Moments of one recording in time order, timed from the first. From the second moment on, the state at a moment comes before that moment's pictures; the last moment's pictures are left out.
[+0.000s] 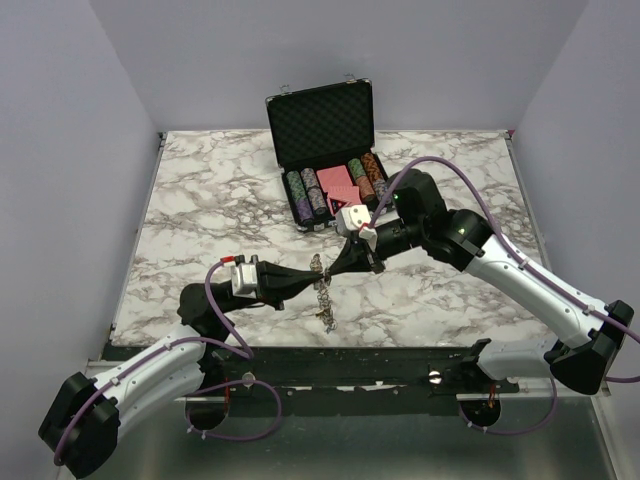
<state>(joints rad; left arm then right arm) -0.66 0.75 0.21 1.08 0.69 -0.27 0.82 1.28 1.31 -0.60 -0.90 -0.59</state>
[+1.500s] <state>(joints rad) -0.64 0.75 0.20 1.11 0.70 -0.42 0.83 1.24 1.25 -0.54 -0.91 -0.79</state>
